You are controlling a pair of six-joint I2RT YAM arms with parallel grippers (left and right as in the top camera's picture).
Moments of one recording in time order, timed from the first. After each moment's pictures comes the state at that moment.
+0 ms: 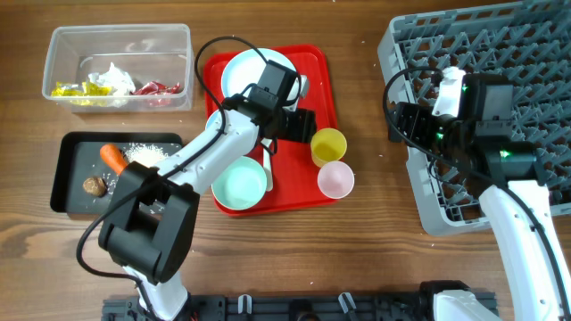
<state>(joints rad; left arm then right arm) -0.52 1.89 1.32 -0.49 0.25 -0.32 0.03 1.23 1.07 -0.72 -0.23 0.20</state>
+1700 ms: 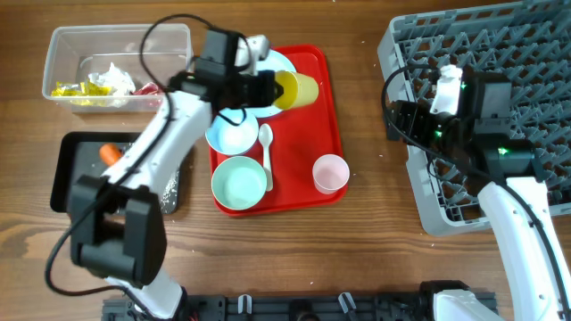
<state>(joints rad) -0.29 1.82 1.39 -0.48 0.57 -0.33 0.03 1.24 1.07 -0.67 -0.30 0.18</state>
